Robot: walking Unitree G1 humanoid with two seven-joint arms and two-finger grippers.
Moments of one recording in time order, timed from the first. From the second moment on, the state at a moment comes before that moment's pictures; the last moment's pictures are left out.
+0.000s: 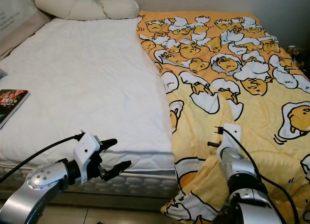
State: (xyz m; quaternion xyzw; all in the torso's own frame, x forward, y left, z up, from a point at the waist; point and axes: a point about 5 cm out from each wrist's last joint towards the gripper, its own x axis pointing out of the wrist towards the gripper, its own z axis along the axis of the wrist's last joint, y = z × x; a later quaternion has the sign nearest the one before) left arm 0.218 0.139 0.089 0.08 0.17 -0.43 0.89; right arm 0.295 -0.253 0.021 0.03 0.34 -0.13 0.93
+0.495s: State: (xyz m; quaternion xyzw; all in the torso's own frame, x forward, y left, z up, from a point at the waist) left arm 0.209 0.140 0.086 0.07 0.17 -0.42 0.89; right arm 0.280 -0.207 0.041 0.11 0.26 0.15 0.95
